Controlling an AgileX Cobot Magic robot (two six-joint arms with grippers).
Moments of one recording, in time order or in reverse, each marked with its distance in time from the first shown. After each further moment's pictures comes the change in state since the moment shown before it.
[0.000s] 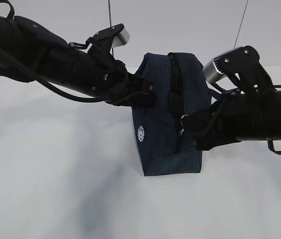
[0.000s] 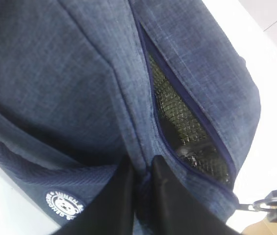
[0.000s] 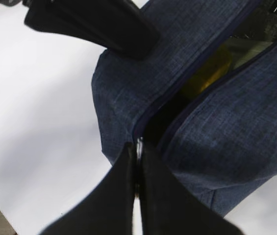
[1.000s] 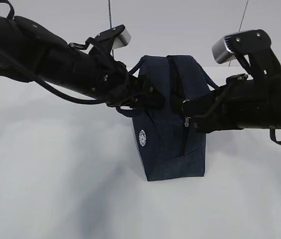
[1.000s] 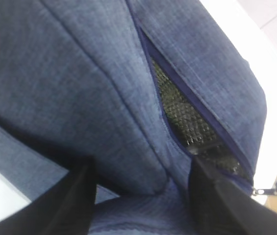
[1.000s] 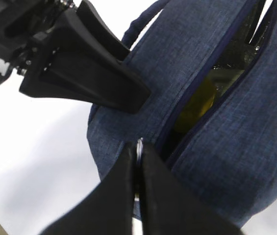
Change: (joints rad) left arm -0.001 0.000 0.000 0.000 0.028 0.000; right arm 0.000 -0.041 -0.015 0.082 -0.008 0.004
